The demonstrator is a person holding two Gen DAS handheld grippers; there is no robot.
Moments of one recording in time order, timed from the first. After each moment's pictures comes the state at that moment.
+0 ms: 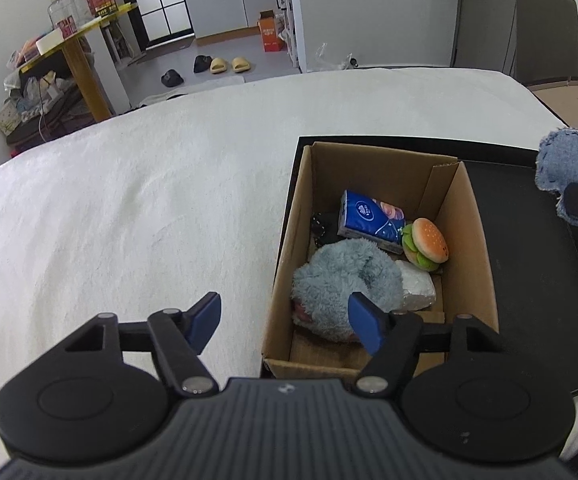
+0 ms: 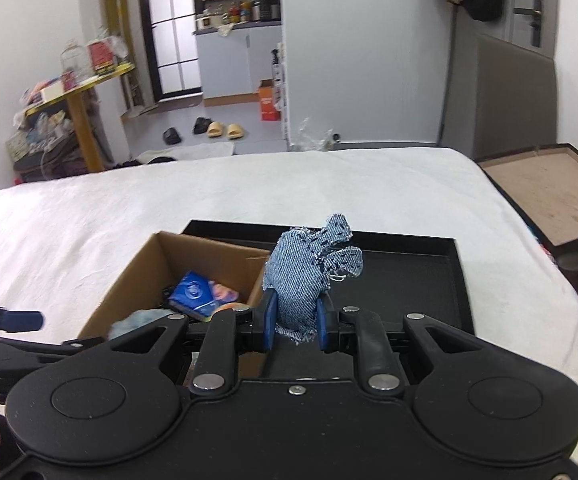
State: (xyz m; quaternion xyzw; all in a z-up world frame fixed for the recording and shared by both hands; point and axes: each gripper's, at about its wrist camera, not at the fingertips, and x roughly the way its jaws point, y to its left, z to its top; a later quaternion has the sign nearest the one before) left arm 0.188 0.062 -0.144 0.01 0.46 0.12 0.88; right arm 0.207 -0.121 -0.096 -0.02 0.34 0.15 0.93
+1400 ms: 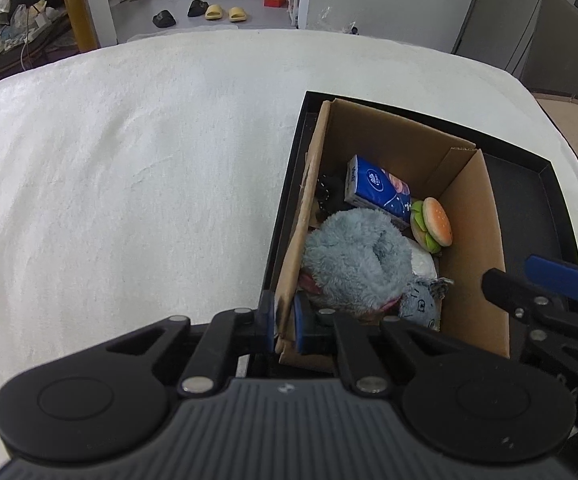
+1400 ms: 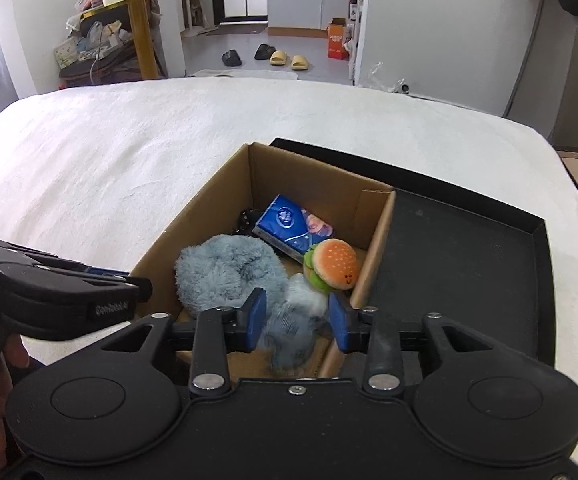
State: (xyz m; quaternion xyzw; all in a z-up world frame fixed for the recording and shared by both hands) left arm 0.186 0.098 -0.159 -0.08 0.50 0.09 0.86; right arm 0.197 -0.045 -0.121 -0.10 0.42 0.21 0.88
